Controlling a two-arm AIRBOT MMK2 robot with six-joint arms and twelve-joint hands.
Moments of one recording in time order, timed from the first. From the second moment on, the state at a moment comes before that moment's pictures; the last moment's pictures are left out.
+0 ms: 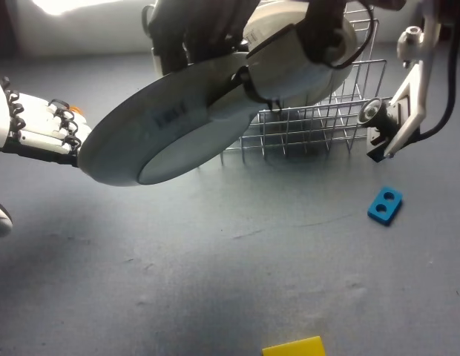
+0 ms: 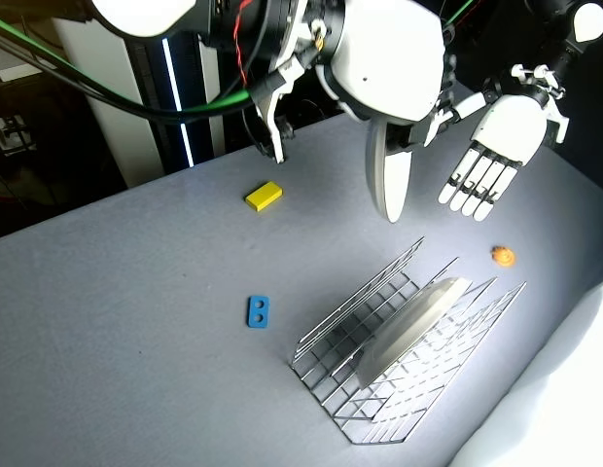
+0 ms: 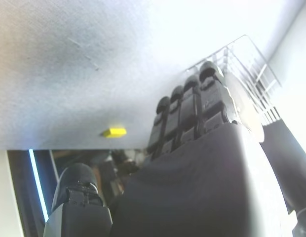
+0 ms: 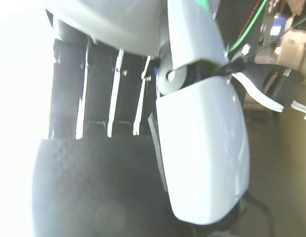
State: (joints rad) left arm 0.63 -1.05 1.87 1.65 -1.18 -0.37; right arm -0.10 -1.06 0.87 -0.35 0.00 -0.17
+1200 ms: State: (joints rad) left arm 0.63 -1.06 1.87 1.66 -1.17 -0.36; right arm -0.14 -1.10 1.17 -0.35 -0.02 0.03
